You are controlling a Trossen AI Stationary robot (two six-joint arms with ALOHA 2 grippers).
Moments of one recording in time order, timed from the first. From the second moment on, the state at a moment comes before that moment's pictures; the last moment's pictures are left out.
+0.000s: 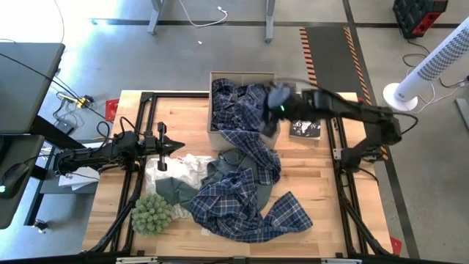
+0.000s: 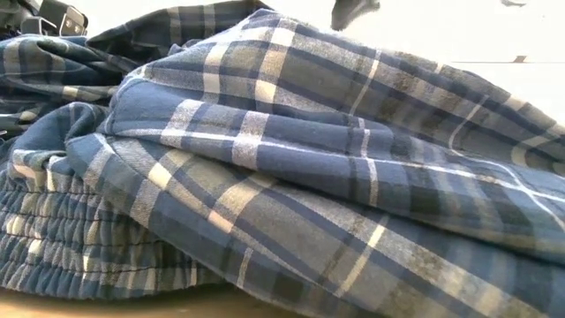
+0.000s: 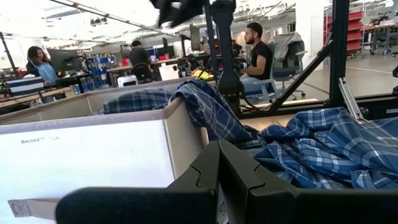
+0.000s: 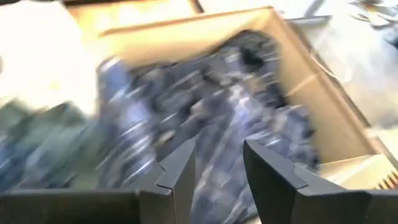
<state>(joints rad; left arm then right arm) 0.13 0.02 0.01 0.09 0.01 0.15 -0.10 1.53 1.70 -1.00 0.38 0.07</state>
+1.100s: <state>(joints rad) 0.13 0.02 0.01 0.09 0.01 0.15 0.17 1.40 0.46 0.45 0.34 0.71</state>
